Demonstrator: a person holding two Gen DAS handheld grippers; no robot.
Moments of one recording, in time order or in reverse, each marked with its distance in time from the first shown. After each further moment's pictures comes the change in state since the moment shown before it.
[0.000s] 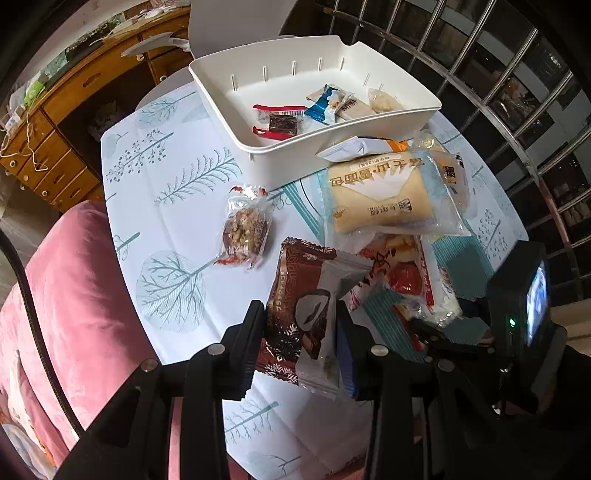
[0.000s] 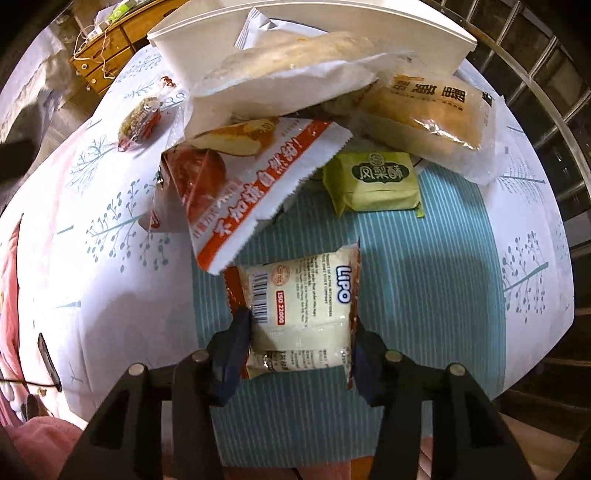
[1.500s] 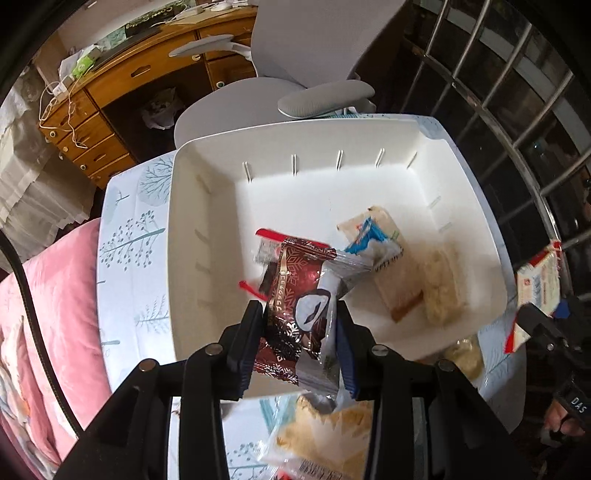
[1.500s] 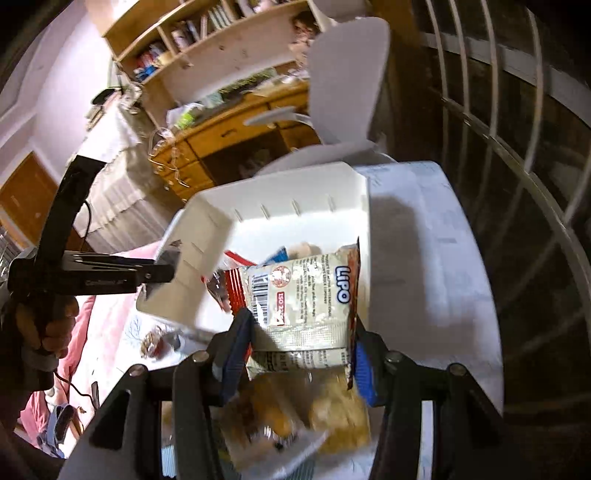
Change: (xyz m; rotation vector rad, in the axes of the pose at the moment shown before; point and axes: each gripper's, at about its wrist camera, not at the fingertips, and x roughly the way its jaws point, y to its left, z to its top) left arm 0.052 -0.026 0.214 -0.316 -0.053 0.148; right arm -0.073 -0.203 0.211 -0.142 -0.435 0.408
